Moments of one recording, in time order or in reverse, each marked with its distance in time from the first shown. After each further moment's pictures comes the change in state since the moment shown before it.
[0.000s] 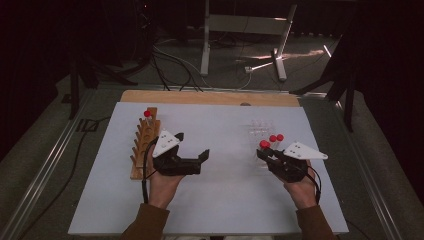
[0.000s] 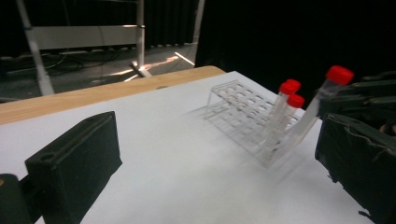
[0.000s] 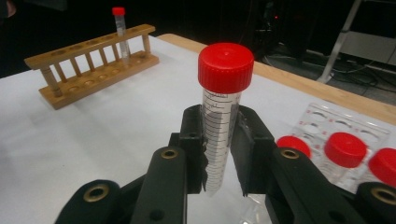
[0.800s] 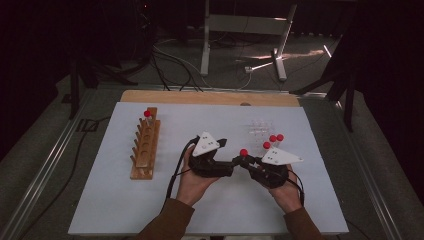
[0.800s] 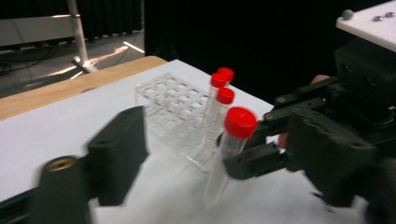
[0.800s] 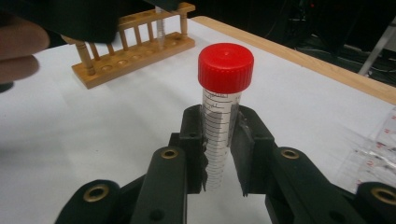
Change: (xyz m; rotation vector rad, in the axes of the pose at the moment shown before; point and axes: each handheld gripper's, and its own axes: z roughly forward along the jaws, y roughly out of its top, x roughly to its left) left arm -0.050 0.005 0.055 0.068 -0.208 0.086; right arm 0.035 -0.005 0.029 0.059 0.102 -0.059
